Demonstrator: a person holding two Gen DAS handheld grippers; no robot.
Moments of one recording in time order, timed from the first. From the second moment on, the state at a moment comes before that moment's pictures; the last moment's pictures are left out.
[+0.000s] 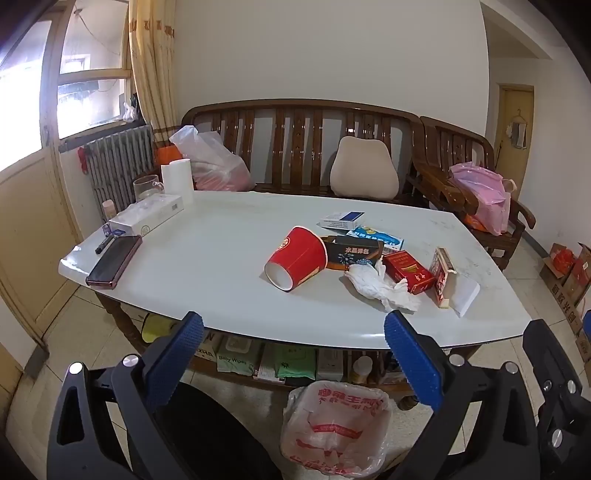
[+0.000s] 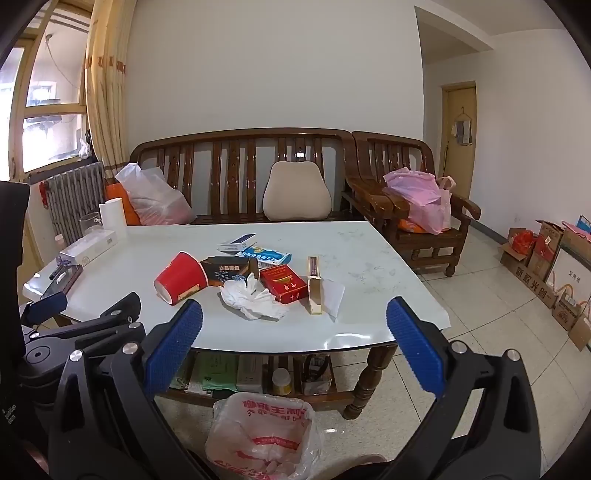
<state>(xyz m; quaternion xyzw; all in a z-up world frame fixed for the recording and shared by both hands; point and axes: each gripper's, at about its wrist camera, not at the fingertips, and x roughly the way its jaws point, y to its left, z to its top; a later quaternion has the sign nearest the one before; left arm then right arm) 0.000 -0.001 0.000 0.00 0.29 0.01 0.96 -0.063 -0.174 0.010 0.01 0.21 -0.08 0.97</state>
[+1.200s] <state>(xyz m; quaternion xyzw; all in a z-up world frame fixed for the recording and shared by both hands) 0.002 0.005 -0.003 0.00 0.30 0.01 0.95 -0.059 -0.169 0.005 0.01 0.21 -0.07 0.97</state>
